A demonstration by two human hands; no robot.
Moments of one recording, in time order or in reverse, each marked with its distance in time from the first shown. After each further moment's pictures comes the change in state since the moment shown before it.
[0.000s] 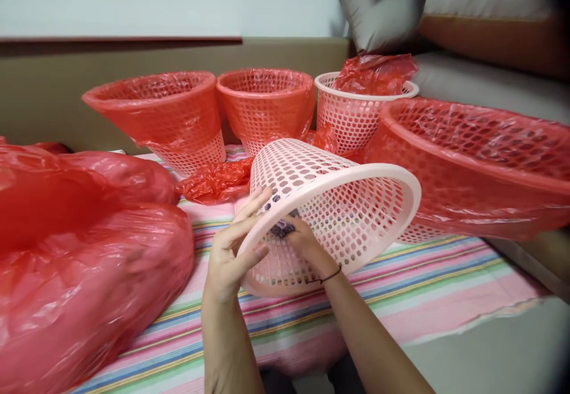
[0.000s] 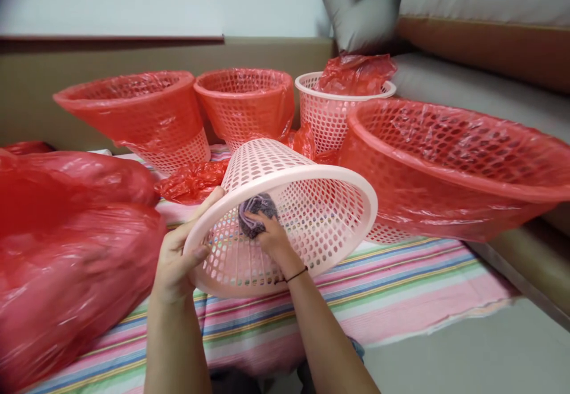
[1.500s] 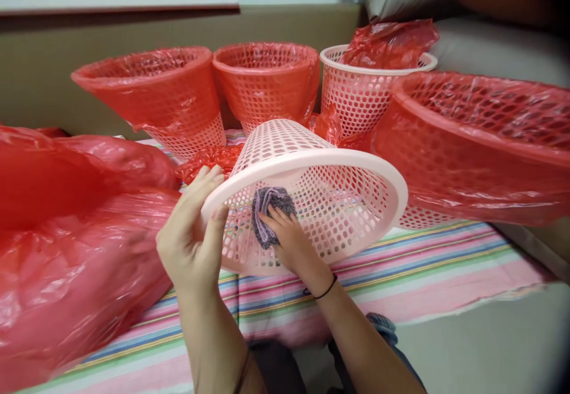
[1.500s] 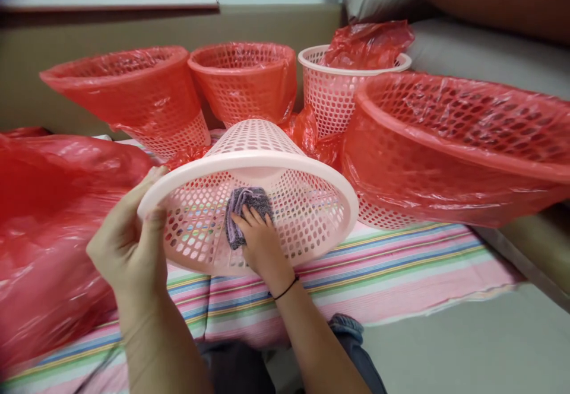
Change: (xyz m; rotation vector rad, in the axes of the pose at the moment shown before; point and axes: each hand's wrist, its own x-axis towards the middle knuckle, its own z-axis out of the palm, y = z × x) left_hand -0.006 0.031 -0.001 0.507 0.471 0.316; right_hand -0.032 -0.038 0.011 -0.232 -0.271 -0.011
